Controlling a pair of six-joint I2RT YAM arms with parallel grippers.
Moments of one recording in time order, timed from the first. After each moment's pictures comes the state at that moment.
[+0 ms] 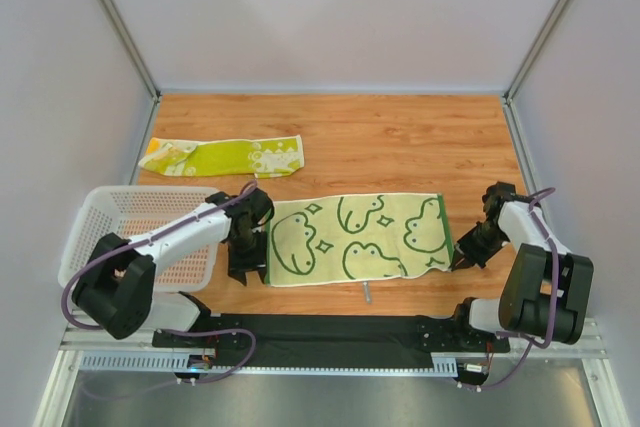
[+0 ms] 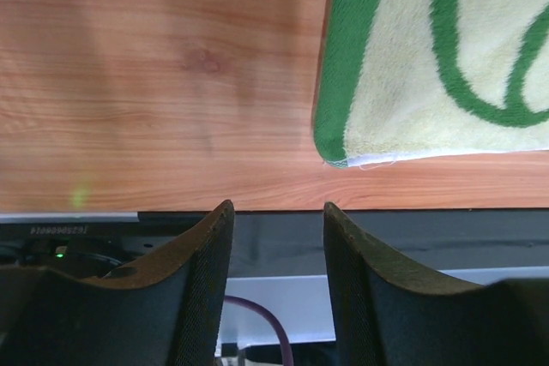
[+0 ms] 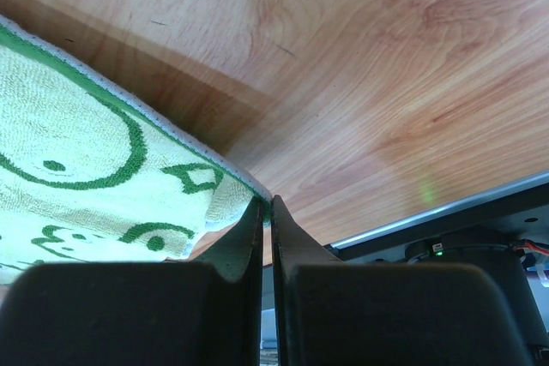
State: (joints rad) left arm -0.58 1.36 0.79 -1.00 0.10 -0.67; right arm -0.25 1.34 0.72 -0.99 -0.12 0.67
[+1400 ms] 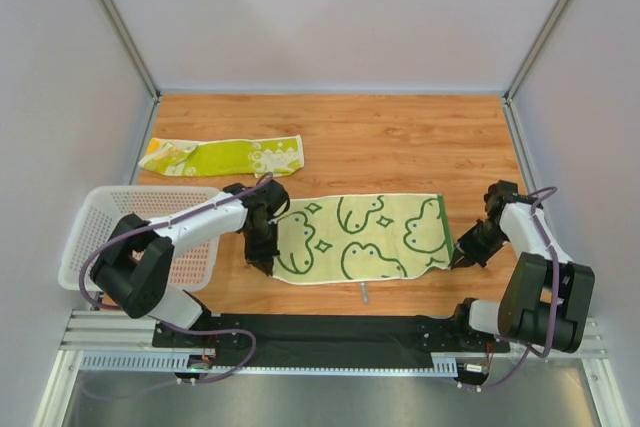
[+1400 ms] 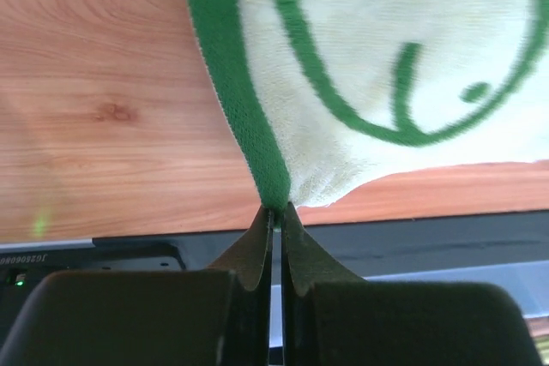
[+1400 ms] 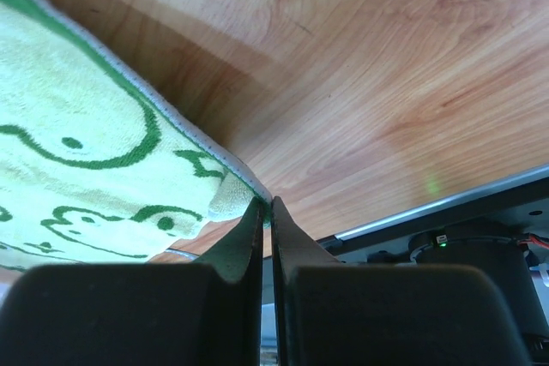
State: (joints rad) left arm -0.64 1.49 0.86 -0.92 0.14 -0.72; right arm -0.25 1.31 0.72 -1.01 -0.14 0.65
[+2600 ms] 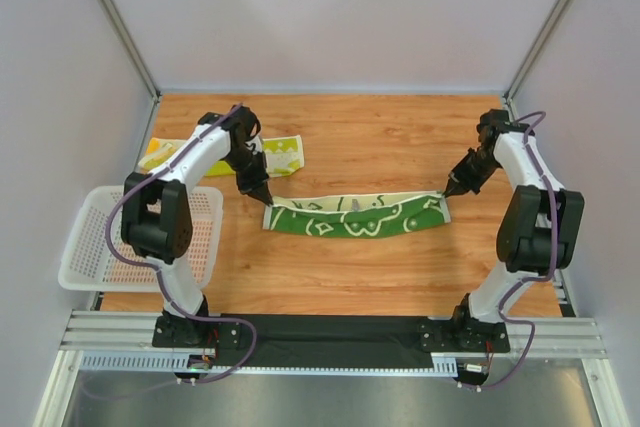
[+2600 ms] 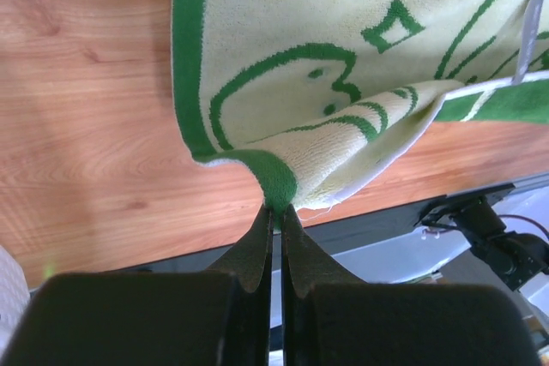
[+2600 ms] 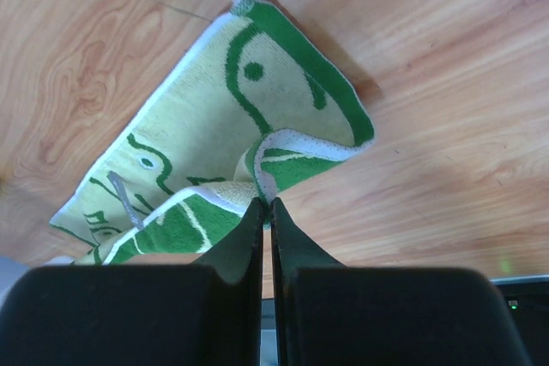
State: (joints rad) left arm -0.27 1.82 1.48 -1.12 0.36 -0.49; right arm -0.14 1.73 1.37 -1.05 -0.19 0.65
